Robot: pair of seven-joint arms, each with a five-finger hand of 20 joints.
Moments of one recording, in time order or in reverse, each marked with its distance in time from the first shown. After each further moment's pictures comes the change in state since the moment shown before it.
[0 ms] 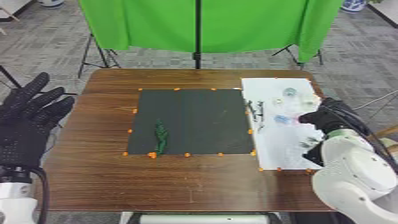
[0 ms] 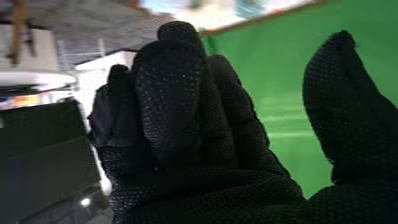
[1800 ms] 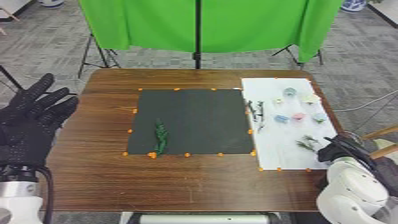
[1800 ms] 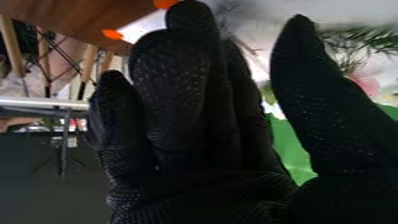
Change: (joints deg) left arm -1.6 0.8 2.3 0.9 -0.6 0.2 1.0; right arm -7.8 2.1 -0.9 8.2 1.7 2.6 3.5
